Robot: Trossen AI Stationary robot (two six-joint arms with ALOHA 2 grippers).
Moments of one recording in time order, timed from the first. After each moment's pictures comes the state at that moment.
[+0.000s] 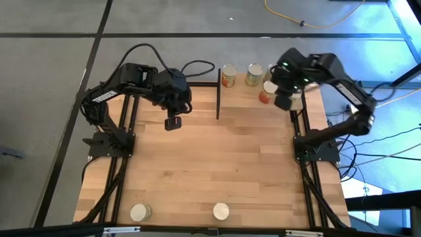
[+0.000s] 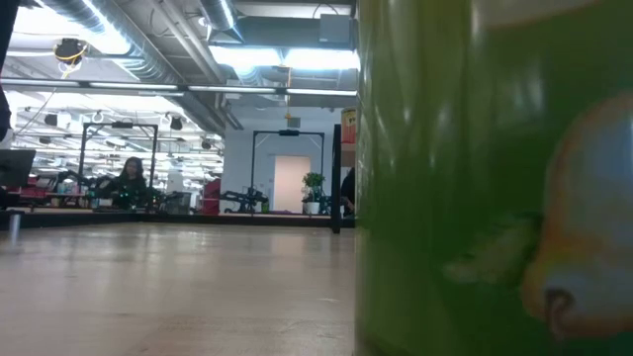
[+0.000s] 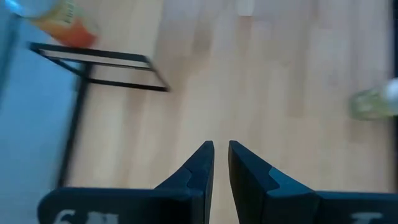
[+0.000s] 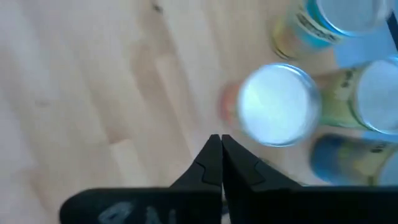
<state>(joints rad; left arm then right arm) 0.07 1.67 2.27 -1.57 -0.07 -0.04 -0.58 1.37 1.74 -1.57 0.01 -0.22</state>
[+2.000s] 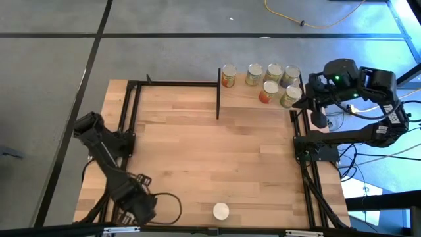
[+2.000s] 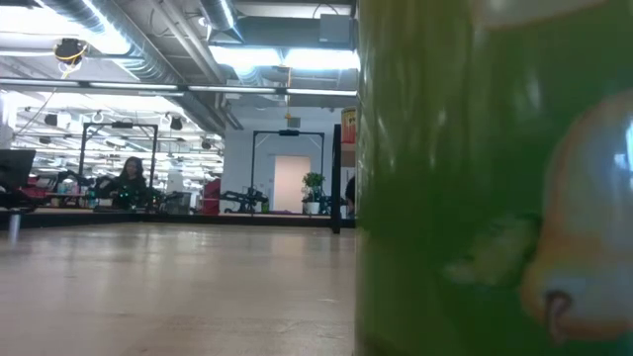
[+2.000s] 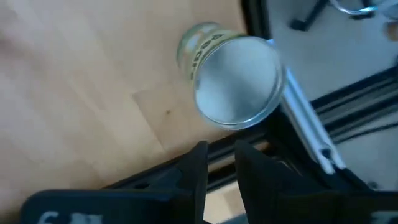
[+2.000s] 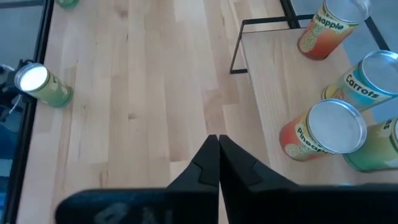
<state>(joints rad) -0.89 1.67 1.43 -1.26 0.29 -0.58 -0.43 1.02 1.74 -1.57 -0.21 -0.24</state>
